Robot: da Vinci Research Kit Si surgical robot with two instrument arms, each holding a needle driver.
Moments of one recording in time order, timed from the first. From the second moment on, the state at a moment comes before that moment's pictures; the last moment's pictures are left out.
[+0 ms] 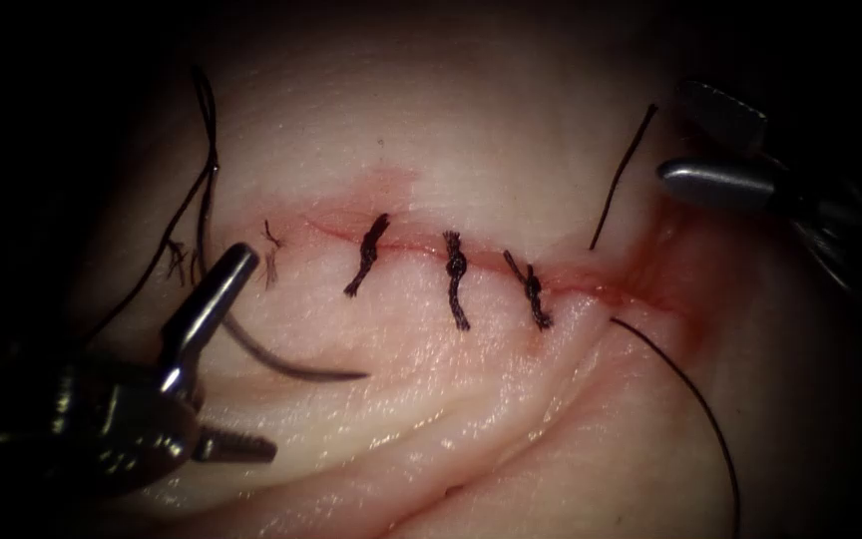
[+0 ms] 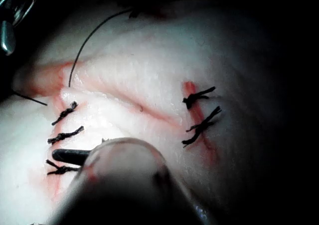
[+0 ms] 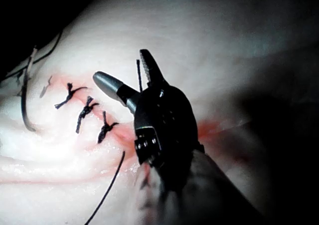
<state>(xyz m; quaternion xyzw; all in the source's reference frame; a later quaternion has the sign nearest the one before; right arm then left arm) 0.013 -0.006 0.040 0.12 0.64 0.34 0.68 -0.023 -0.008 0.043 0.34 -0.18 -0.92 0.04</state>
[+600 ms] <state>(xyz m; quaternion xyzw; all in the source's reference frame) 0.008 -0.005 0.035 -0.09 0.53 0.15 0.83 -0.039 -0.007 0.047 0.43 -0.17 -0.88 0.08</state>
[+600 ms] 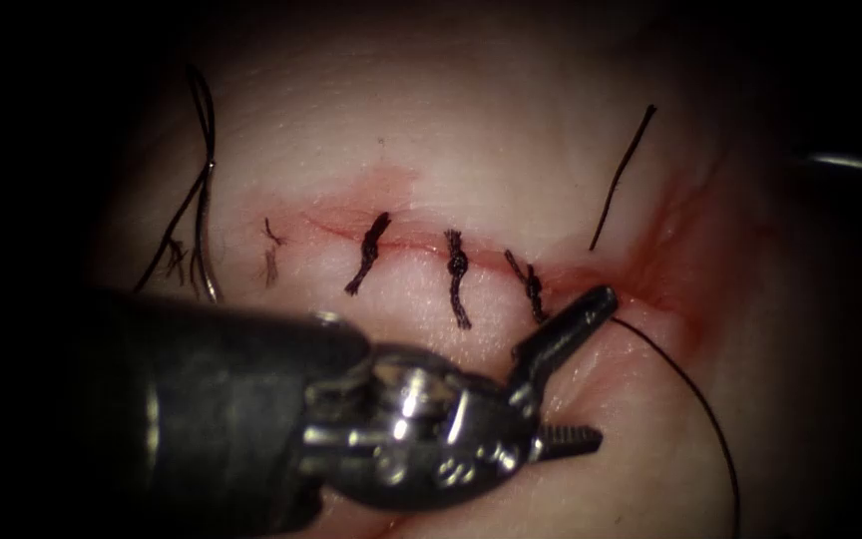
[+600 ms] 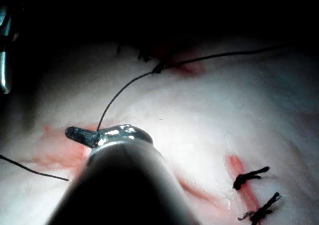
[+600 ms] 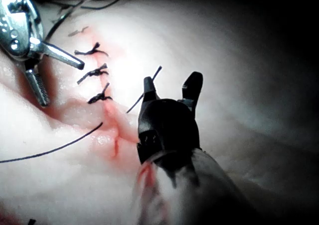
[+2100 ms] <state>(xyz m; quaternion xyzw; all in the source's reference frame) 0.009 -0.008 0.038 -0.06 0.57 0.13 0.81 -0.045 -0.014 0.047 0.51 -0.19 -0.79 0.29</state>
